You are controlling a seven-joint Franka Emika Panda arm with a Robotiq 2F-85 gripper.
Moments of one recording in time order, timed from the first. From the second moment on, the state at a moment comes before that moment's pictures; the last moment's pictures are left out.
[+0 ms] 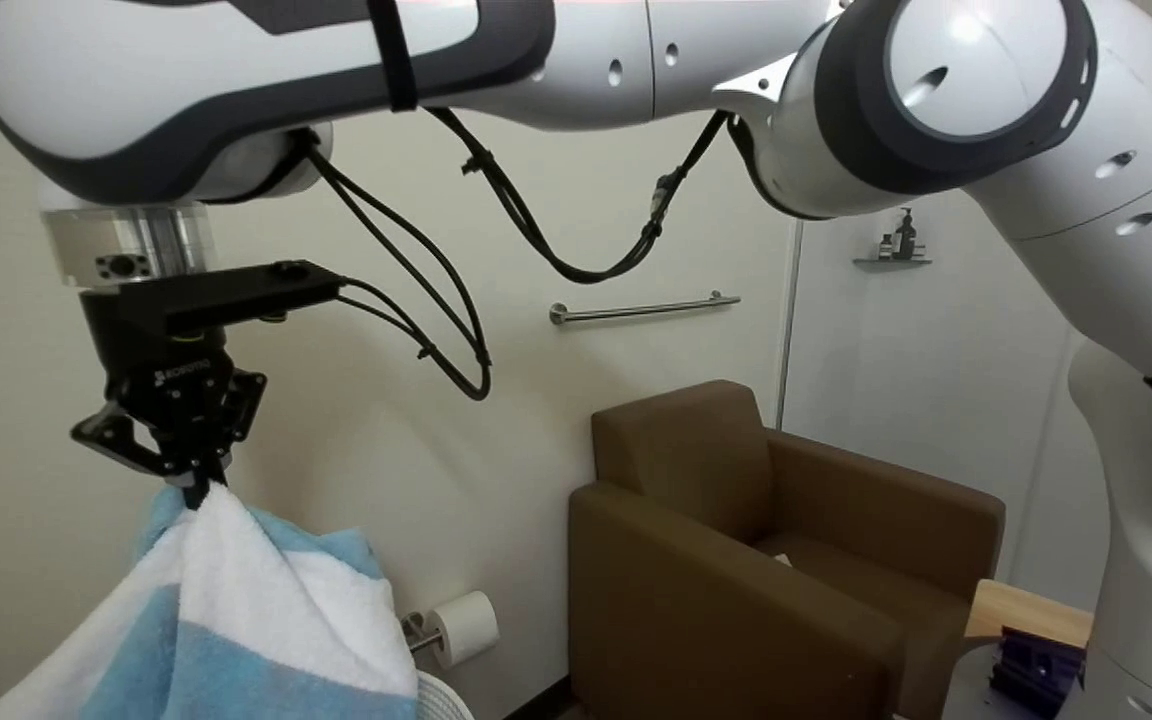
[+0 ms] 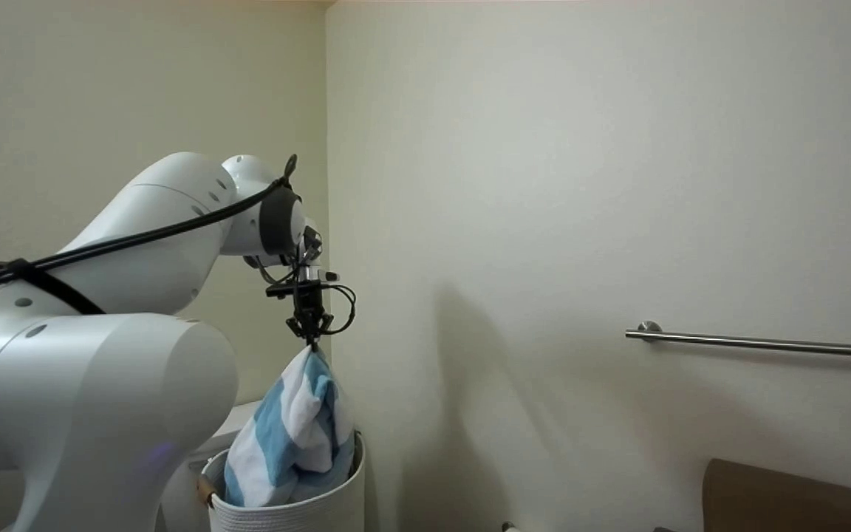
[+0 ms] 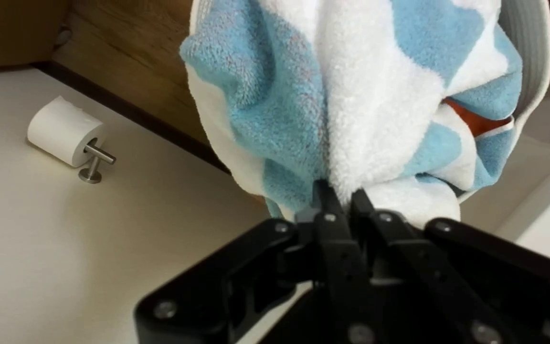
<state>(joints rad) 0.59 0.74 0.10 -1.04 -0.15 1.75 0.32</state>
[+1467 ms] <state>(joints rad) 0.58 0.67 -0.16 -0.63 -0.30 1.31 0.57</state>
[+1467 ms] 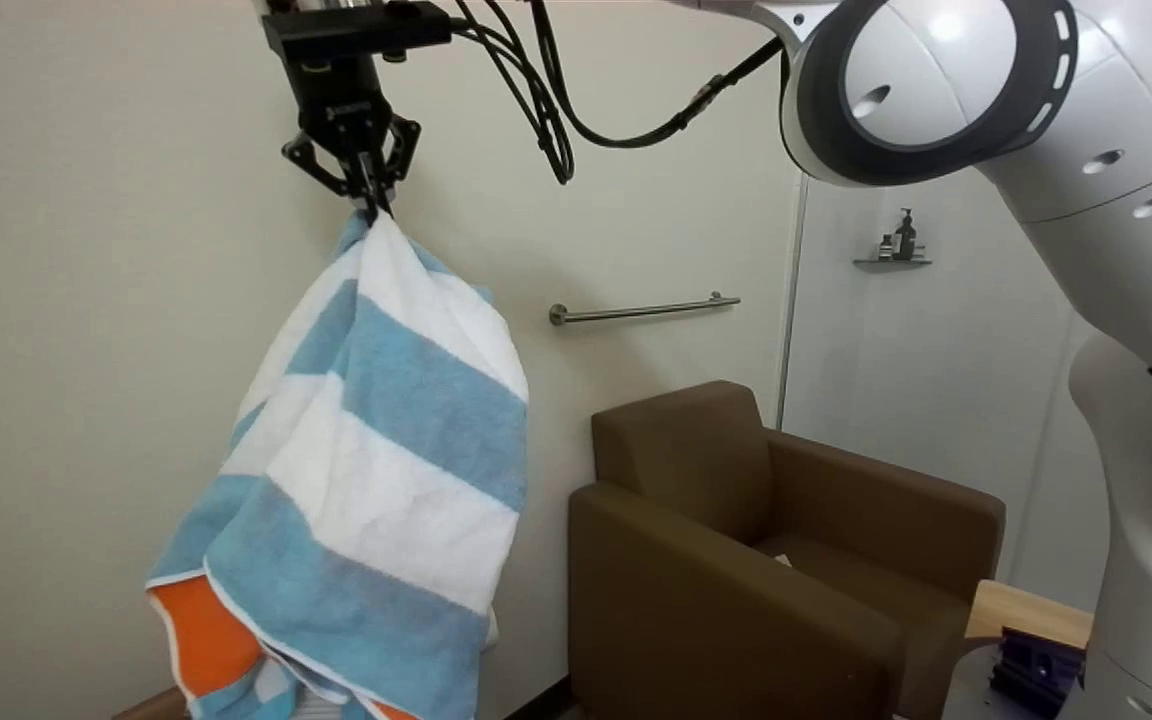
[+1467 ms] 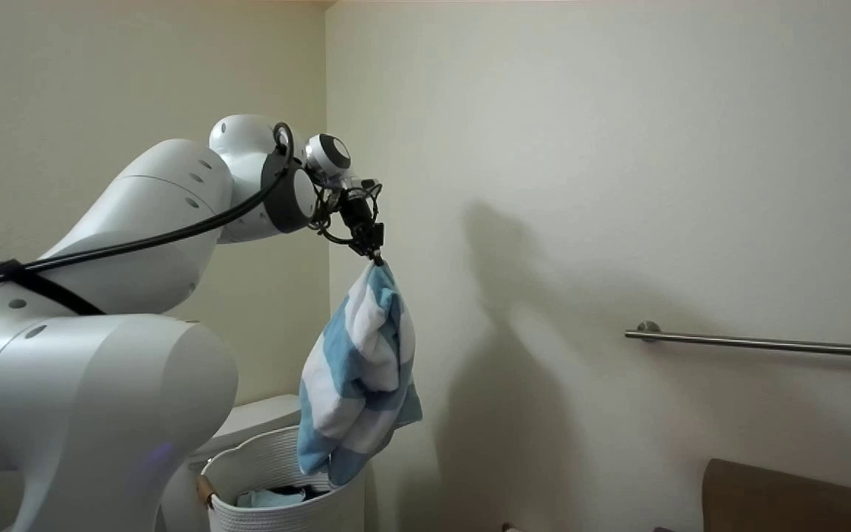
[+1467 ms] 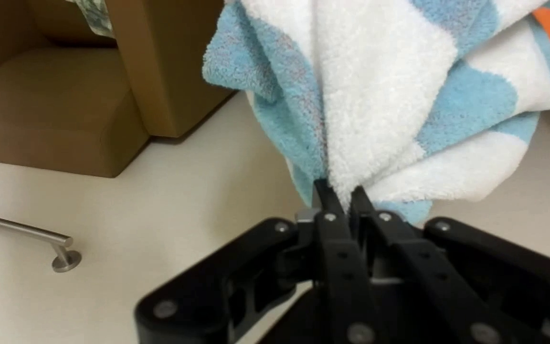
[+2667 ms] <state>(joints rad) 0.48 0.68 -0.16 -0.62 -0.23 1.31 0.54</state>
